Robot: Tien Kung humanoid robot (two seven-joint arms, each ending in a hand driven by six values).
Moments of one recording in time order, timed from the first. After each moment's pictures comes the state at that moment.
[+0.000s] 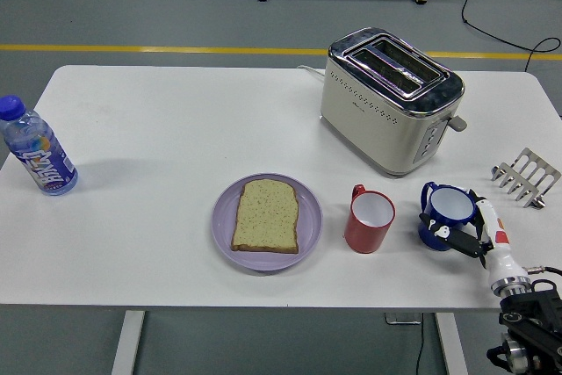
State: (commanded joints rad) left arm -0.18 0.02 -0.52 -0.25 -0.23 0.23 0.02; right arm 0.33 -0.30 0.61 0.84 -0.70 -0.45 0.65
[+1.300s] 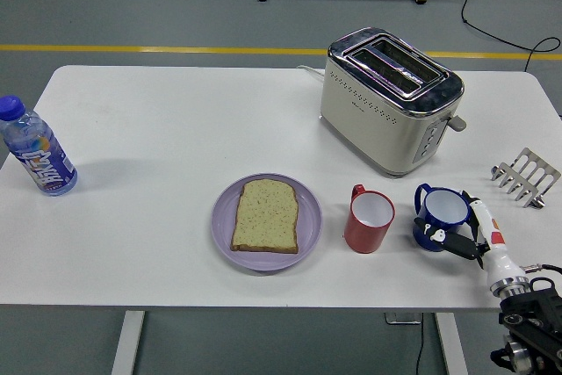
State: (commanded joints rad) left arm -0.18 0.03 -0.51 -0.25 -0.24 0.22 0.02; right arm 0.32 -0.29 0.64 0.82 -0.79 -0.41 0.65
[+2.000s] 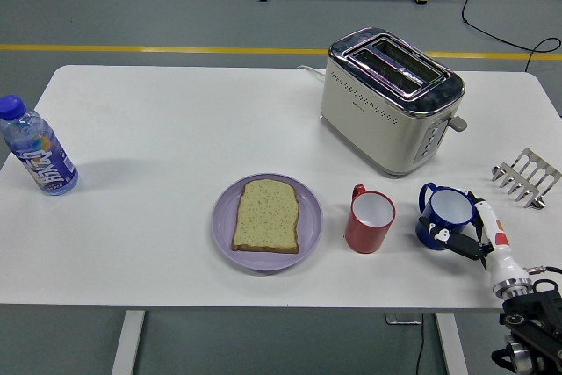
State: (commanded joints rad) left arm -0.19 0.03 -0.50 -0.25 -0.25 0.22 0.02; right arm 0.31 -0.29 0.66 0.81 -0.78 -0.42 0.65
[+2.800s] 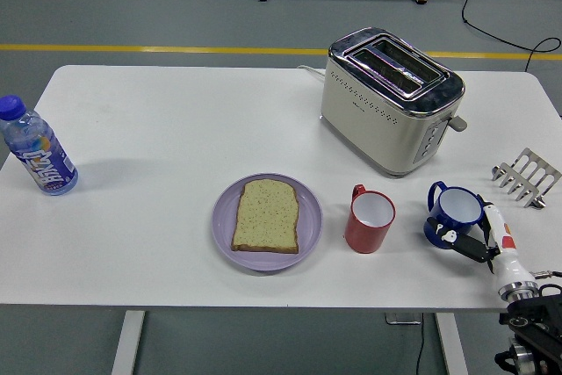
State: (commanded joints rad) left arm -0.19 0.02 -0.52 -0.25 -0.23 0.23 0.02; right arm 0.30 -0.29 0.67 0.79 -0.77 -0.44 0.65
